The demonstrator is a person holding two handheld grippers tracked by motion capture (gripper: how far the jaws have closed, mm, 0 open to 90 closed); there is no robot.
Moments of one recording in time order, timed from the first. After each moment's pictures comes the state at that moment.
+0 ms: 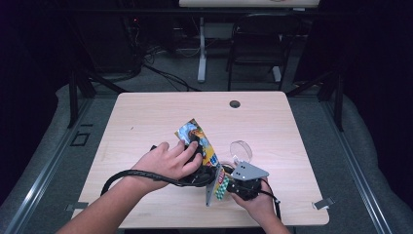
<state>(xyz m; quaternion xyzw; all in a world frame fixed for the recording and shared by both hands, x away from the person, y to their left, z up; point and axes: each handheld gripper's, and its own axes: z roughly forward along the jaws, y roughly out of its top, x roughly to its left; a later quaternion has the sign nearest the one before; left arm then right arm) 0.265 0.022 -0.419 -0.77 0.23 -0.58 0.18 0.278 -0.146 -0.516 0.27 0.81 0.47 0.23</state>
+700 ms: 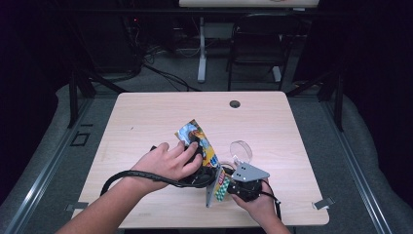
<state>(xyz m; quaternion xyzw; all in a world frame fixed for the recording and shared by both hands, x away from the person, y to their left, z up) 0.262 0.021 -0.418 -0.77 0.23 -0.57 0.17 0.275 -0.148 -0.514 0.27 0.81 0.47 0.22</state>
